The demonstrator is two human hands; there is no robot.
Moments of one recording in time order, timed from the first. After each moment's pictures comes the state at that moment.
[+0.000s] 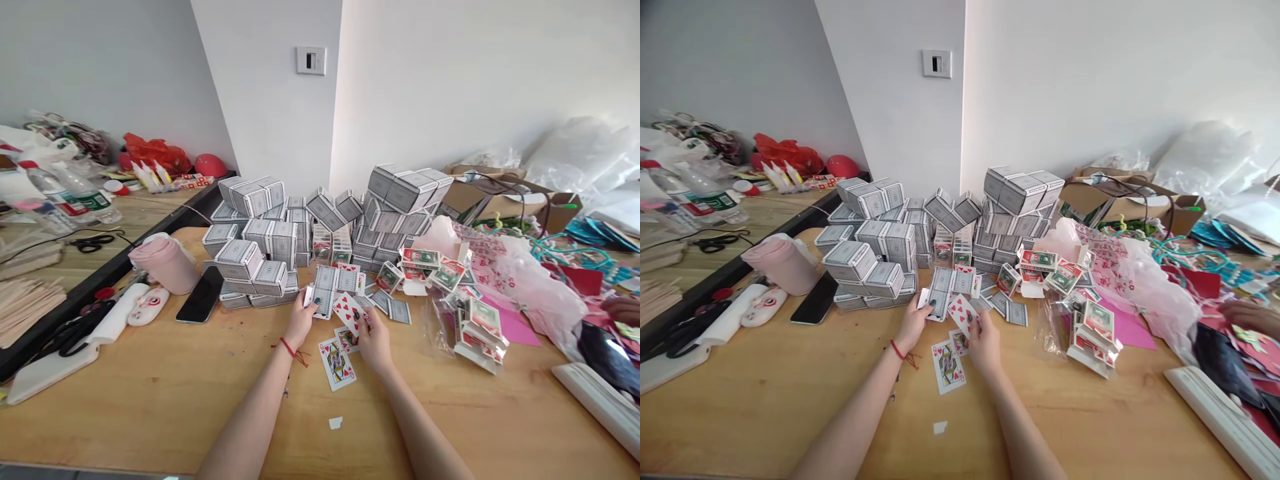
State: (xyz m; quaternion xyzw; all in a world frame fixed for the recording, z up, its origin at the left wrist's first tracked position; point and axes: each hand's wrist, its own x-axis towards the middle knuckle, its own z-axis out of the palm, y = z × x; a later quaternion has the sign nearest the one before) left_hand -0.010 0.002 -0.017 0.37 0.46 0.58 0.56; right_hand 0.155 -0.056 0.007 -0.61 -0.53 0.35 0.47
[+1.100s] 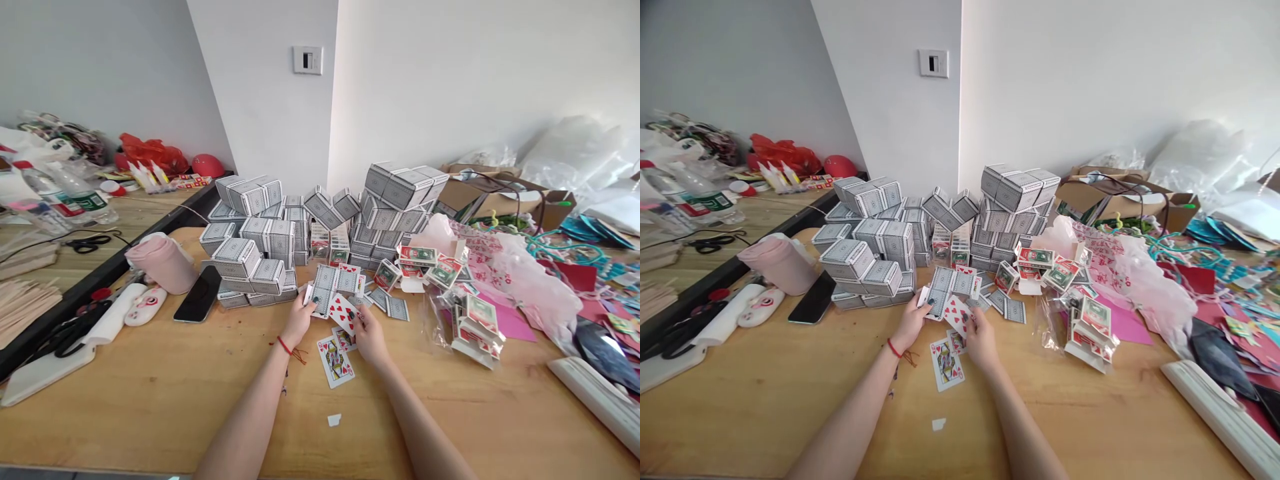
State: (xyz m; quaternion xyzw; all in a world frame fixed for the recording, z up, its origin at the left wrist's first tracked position) left_hand -0.009 -0.004 -0.004 0.38 0.44 0.54 0.61; right_hand 0.156 -0.052 0.003 -0.58 -0.51 0.43 0.47
